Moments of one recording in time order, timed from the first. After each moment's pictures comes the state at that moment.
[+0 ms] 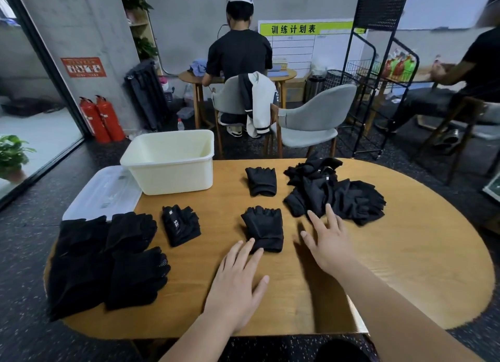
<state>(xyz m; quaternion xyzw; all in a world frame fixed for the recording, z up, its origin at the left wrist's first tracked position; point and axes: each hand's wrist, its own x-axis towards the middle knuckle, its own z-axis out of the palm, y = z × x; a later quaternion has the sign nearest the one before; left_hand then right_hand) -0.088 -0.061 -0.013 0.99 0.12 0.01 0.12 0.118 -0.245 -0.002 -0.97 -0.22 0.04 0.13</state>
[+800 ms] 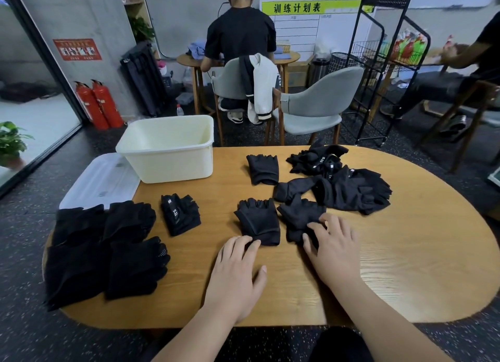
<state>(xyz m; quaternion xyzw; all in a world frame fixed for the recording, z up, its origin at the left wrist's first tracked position) -0.091 -0.062 -0.016 0.98 0.15 0.05 0.12 0.082 -0.252 -0.028 -0.93 -0.26 -0.22 0.12</state>
